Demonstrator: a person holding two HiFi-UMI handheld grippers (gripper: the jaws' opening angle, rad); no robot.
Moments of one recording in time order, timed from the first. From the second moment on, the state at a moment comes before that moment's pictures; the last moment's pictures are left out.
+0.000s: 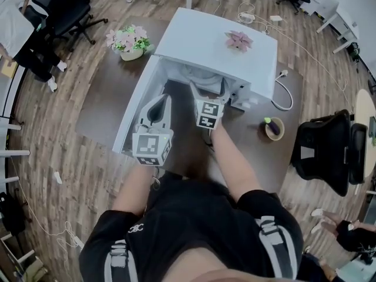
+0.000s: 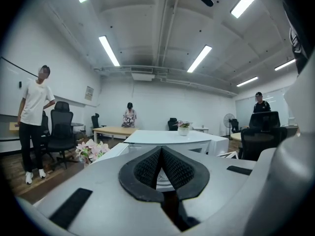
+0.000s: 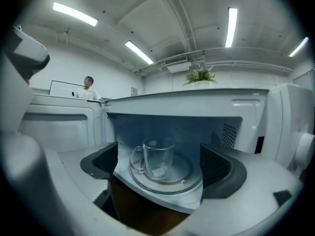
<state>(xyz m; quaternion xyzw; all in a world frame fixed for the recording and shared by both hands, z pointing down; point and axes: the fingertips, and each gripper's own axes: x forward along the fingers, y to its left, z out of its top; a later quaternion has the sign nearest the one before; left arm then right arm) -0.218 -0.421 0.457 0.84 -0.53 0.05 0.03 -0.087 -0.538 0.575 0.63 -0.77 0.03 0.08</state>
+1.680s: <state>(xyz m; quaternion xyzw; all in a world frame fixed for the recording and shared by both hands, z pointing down) -0.221 -0.415 0.484 0.85 -0.52 0.07 0.05 -0.102 -0.569 0.617 0.60 -0.78 0.07 0.14</state>
